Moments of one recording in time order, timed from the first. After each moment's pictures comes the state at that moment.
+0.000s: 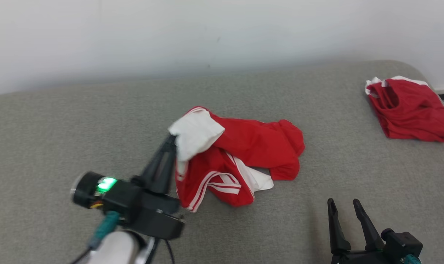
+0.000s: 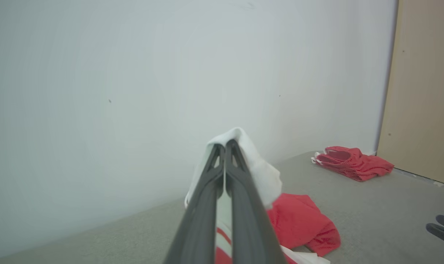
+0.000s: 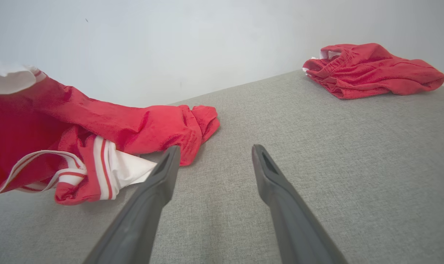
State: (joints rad) left arm -0.34 0.15 -0.36 0.11 -0.19 -0.08 -0.25; right arm 0.00 -0.07 -0.02 0.23 0.26 0.13 -0.26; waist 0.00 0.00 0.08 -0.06
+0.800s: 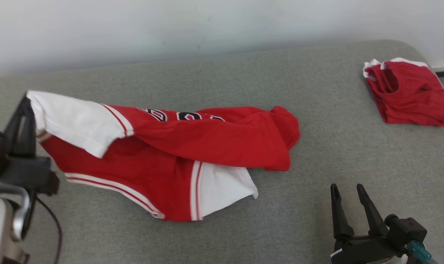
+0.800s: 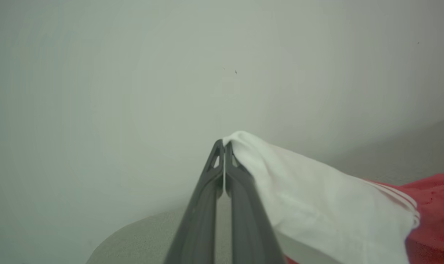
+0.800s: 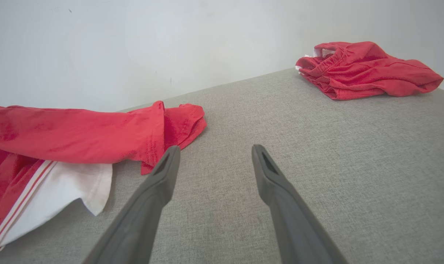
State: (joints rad) left arm -0.45 0.47 -0.11 0.25 -0.27 -0.07 -0.20; right arm -0.05 -0.10 -0.02 0.24 0.26 0.13 -0.26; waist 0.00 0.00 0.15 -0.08
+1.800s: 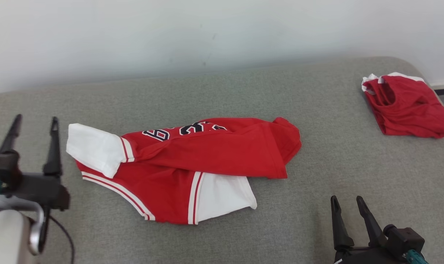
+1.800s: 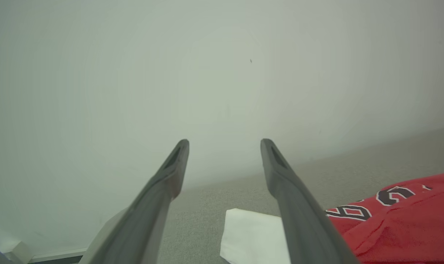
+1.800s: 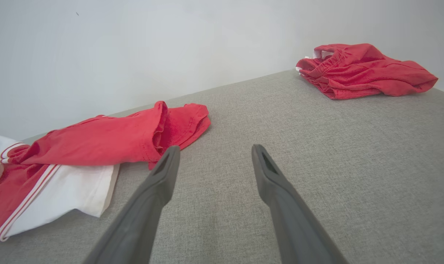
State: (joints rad) left arm -0.48 0.44 -0.12 0.45 -0.28 -0.06 -0.26; right arm -0.02 -0.09 -0.03 0.27 0.26 0.13 -0.26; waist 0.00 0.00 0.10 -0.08
